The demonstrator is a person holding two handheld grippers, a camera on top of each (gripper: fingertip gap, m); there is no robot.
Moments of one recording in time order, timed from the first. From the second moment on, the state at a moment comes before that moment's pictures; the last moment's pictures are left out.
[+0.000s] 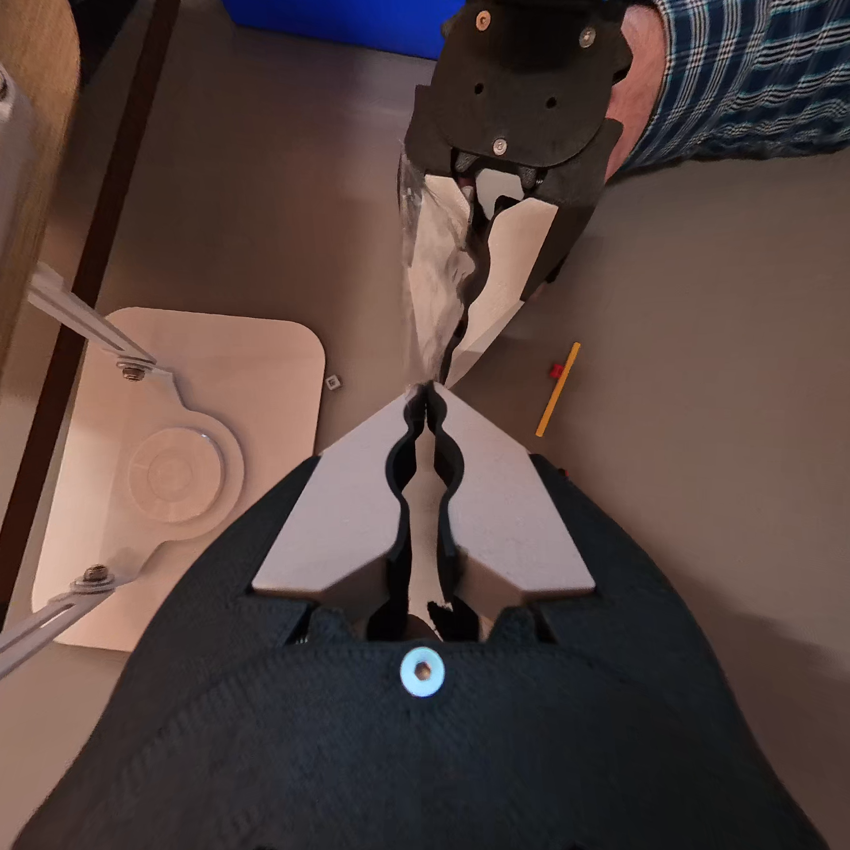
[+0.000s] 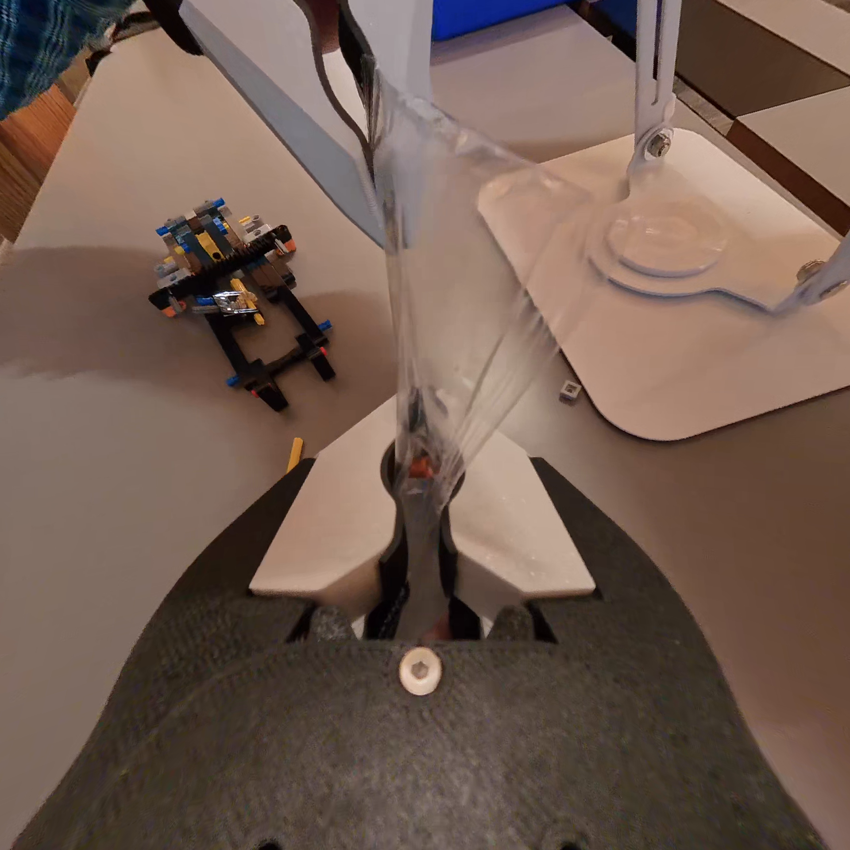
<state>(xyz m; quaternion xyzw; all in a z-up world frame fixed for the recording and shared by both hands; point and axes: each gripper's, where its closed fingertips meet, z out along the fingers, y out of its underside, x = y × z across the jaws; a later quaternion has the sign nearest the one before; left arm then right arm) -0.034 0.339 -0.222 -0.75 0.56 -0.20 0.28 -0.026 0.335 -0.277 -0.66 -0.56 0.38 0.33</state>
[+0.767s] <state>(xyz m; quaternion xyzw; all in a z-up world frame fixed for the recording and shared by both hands) -0.039 0.336 -0.209 -0.76 0.53 -0.23 0.32 -0.027 0.331 -0.278 -0.65 -0.59 0.33 0.35</state>
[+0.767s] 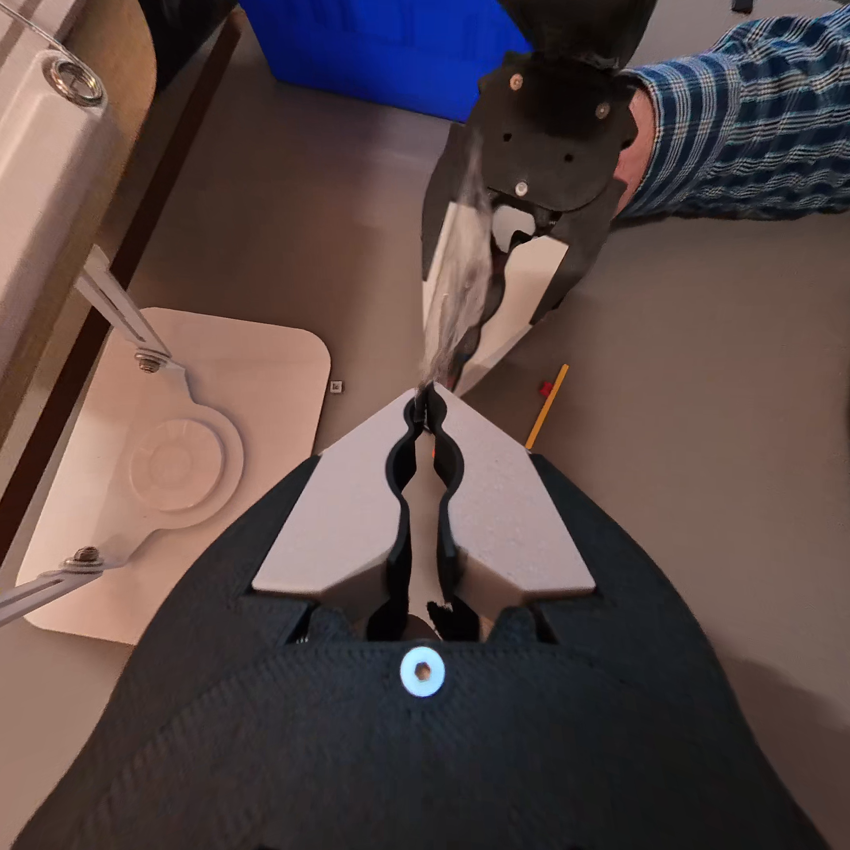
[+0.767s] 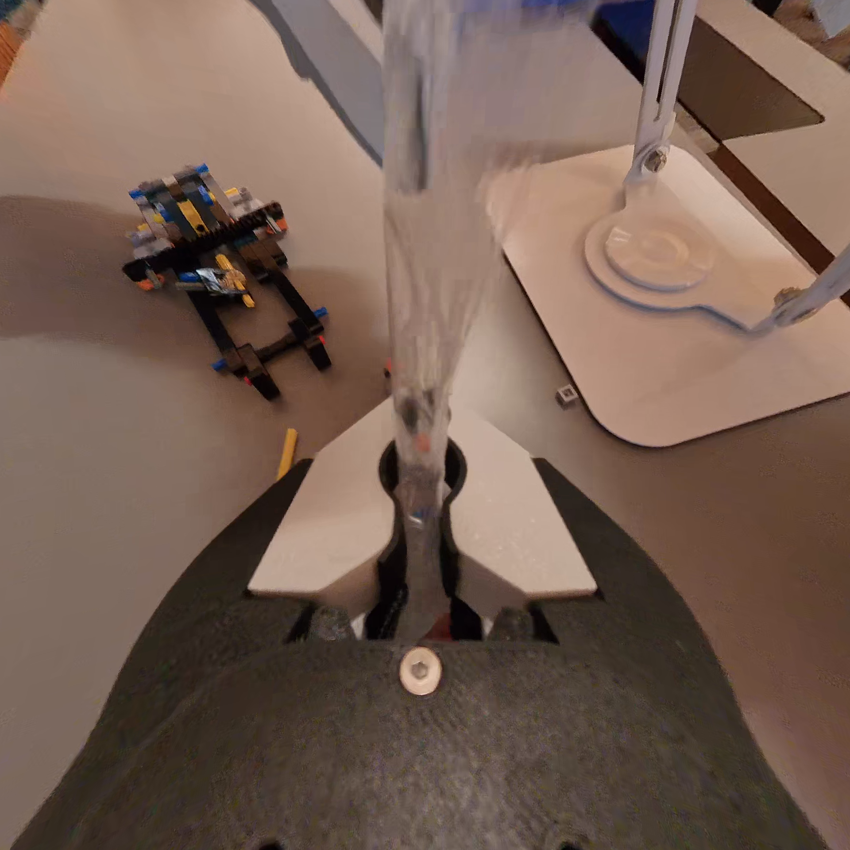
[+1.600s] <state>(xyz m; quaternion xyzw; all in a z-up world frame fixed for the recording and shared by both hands) -0.171 0.317 -0.199 -0.82 0.26 -0.31 0.40 0.035 0.329 -0.224 -0.69 -0.53 0.27 0.41</state>
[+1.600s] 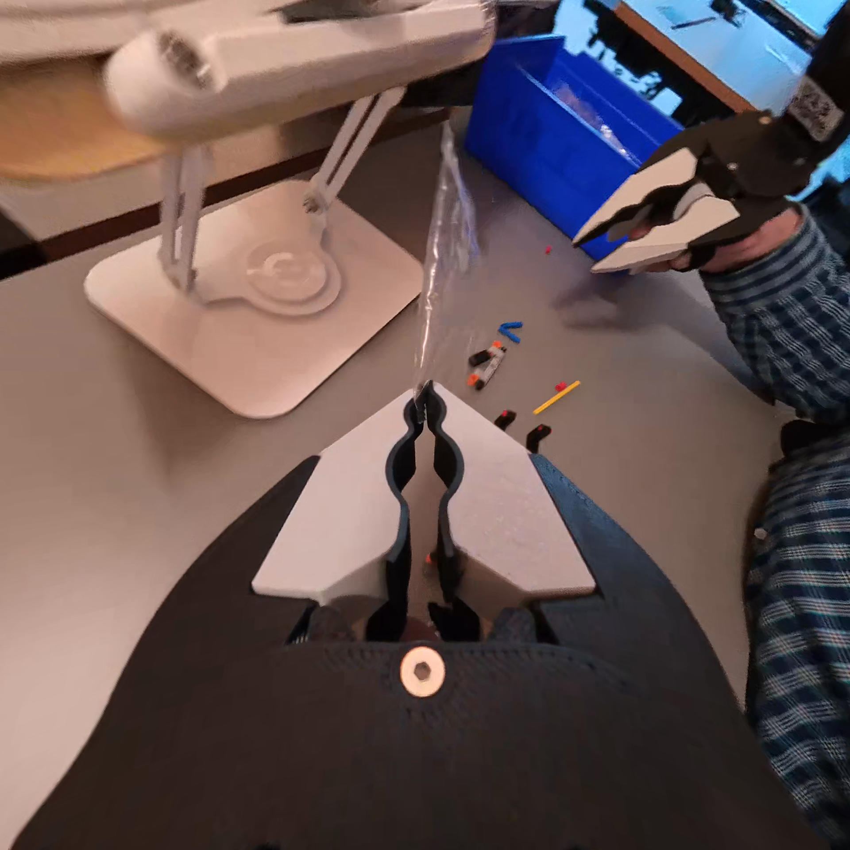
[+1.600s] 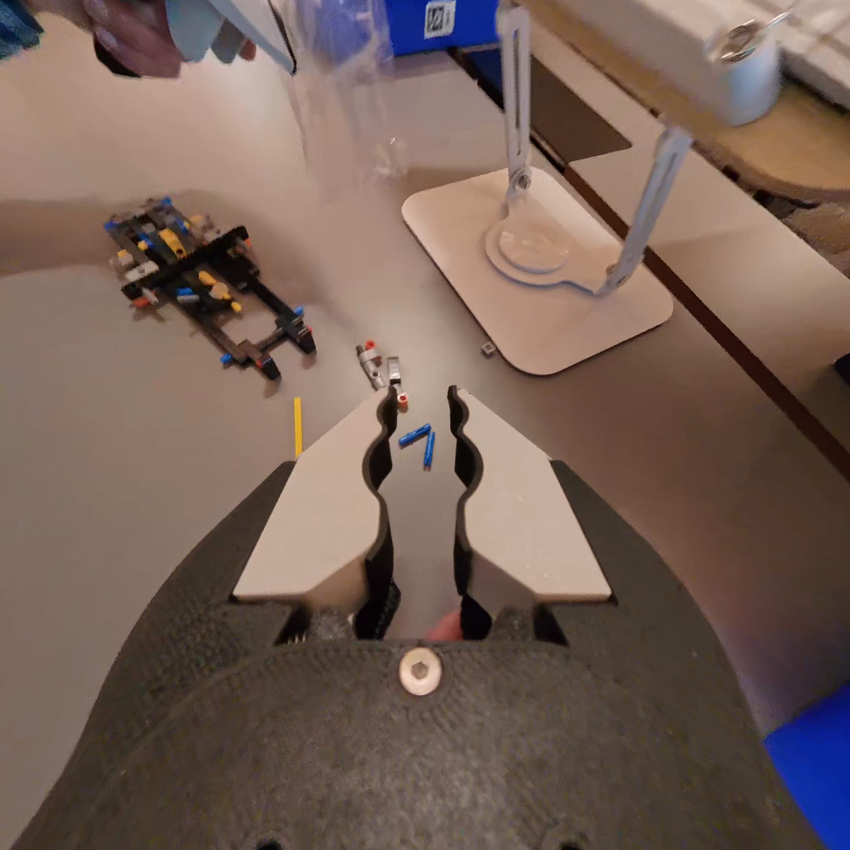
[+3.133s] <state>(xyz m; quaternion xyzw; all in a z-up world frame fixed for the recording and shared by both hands) -0.309 0.240 -0.258 -0.88 0.10 -0.05 0.47 0.010 0.286 -0.275 -0.70 -0.58 0.22 0.36</state>
